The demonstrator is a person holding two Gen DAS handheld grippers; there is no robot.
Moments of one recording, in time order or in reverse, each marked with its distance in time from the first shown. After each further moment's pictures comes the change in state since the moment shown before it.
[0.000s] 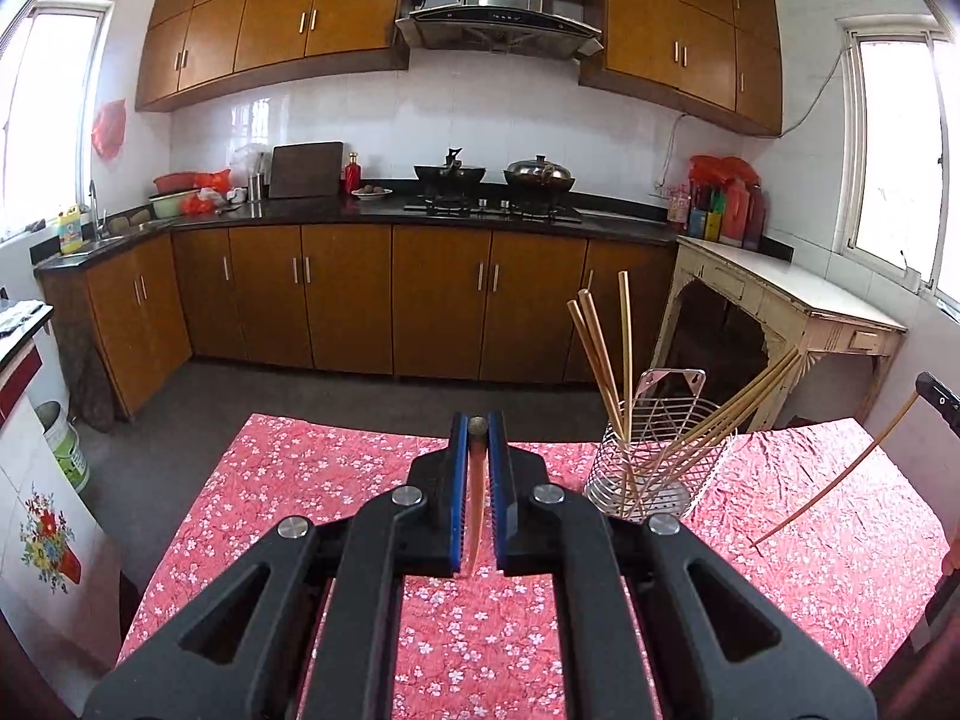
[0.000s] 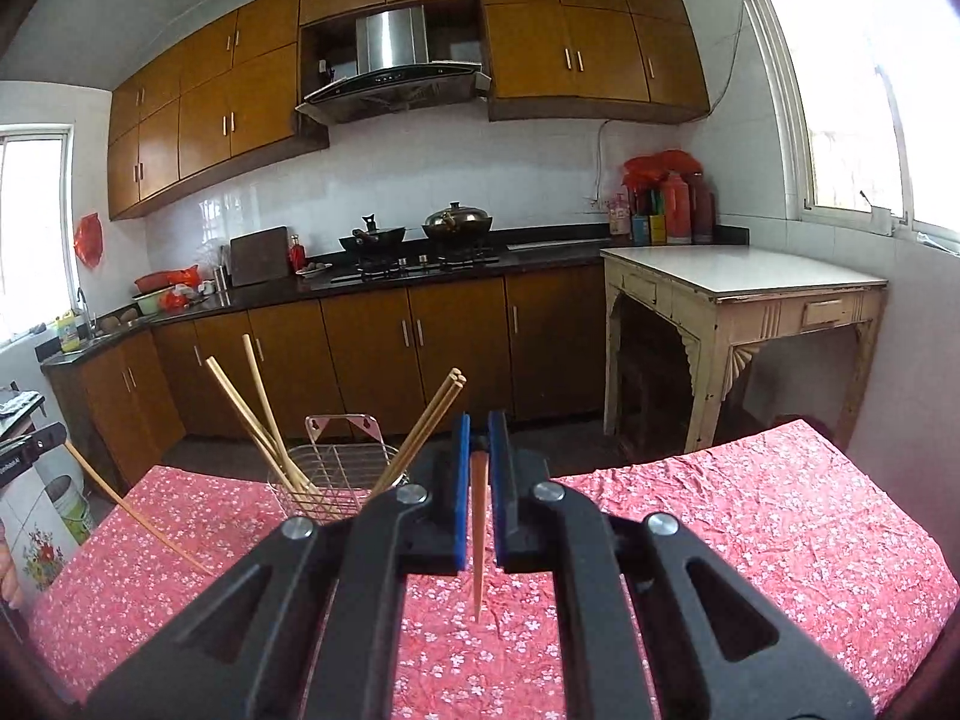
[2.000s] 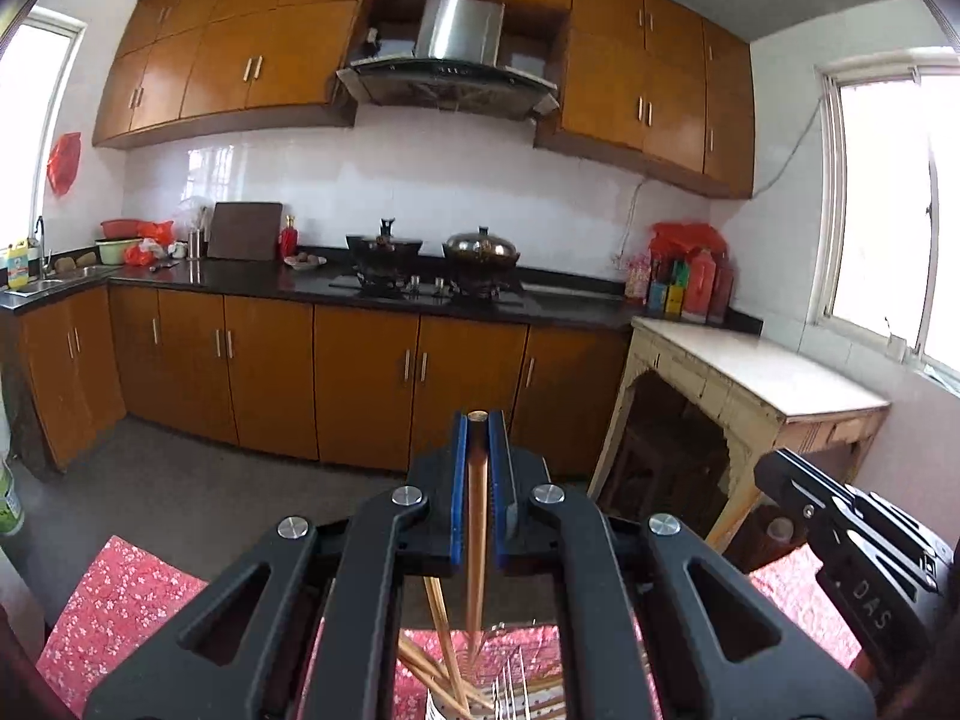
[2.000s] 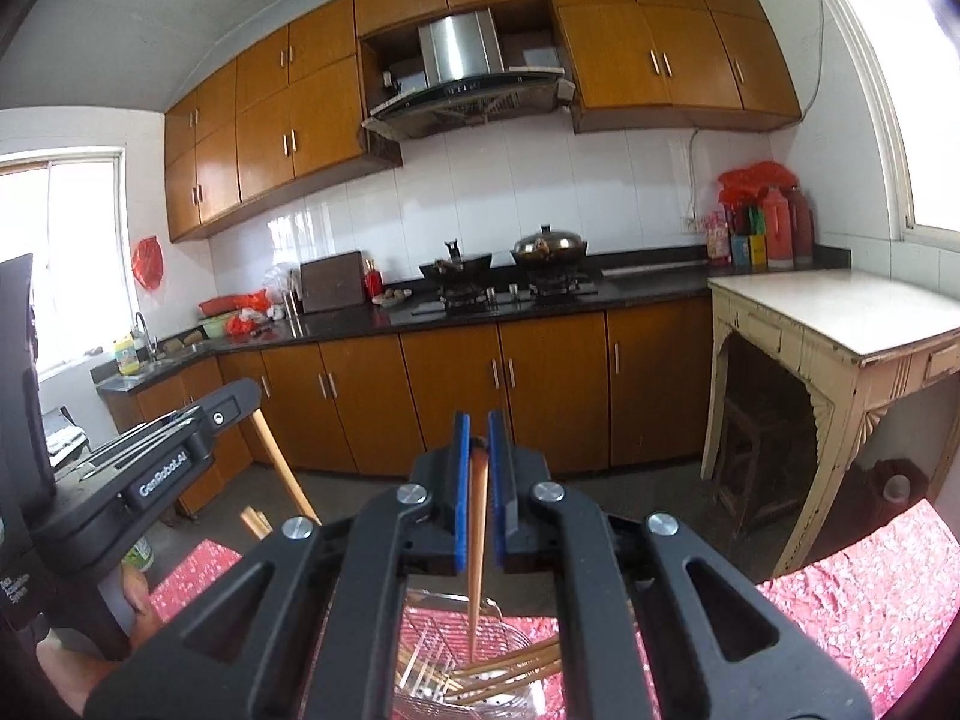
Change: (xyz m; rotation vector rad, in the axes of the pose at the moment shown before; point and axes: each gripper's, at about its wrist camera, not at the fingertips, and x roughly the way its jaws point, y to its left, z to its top) left arm 0.108 -0.123 0.103 -0.027 -0.152 -0.092; right arm 0.145 0.079 0.088 -0.010 -0.007 0.187
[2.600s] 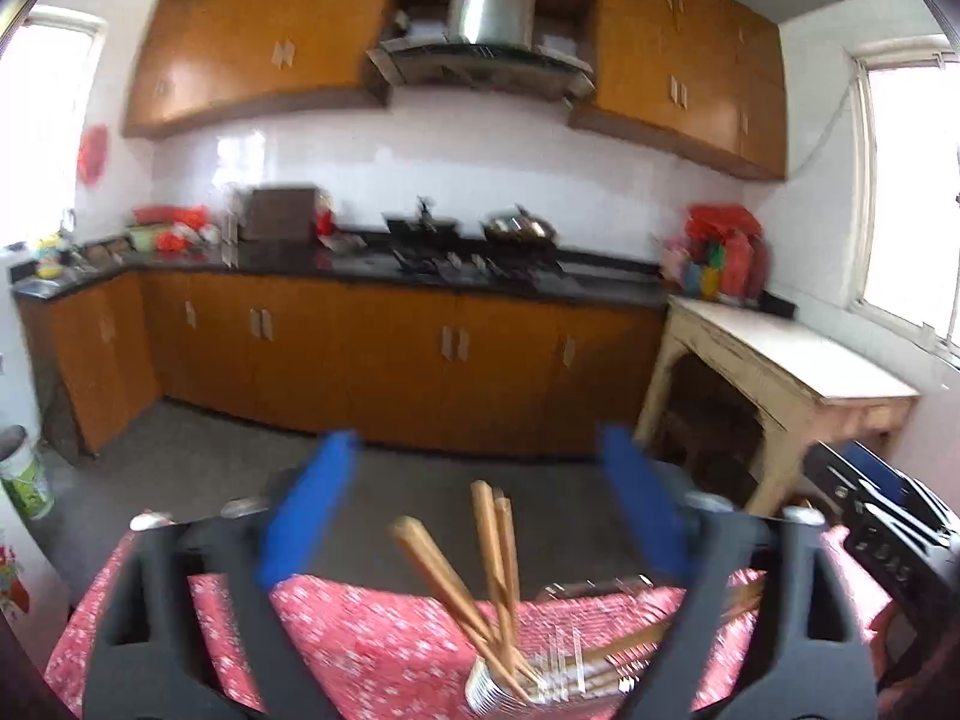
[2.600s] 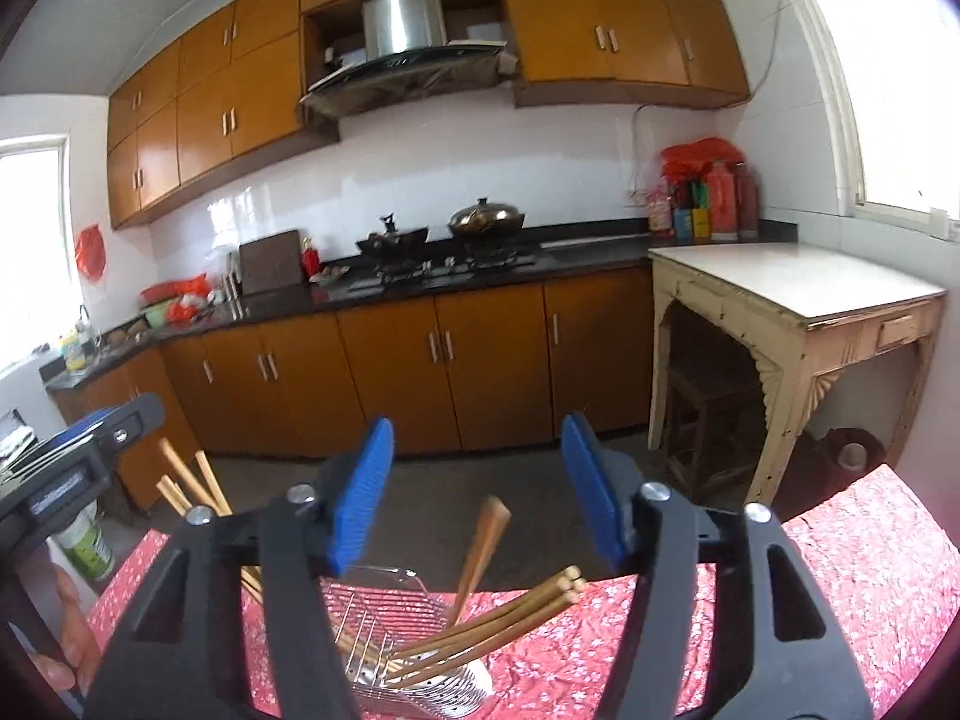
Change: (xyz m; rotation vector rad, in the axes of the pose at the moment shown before) left arm -0.016 0.021 -0.005 0.000 0.006 0.105; right arm 0.000 -0.028 -0.015 0.040 0.023 -0.148
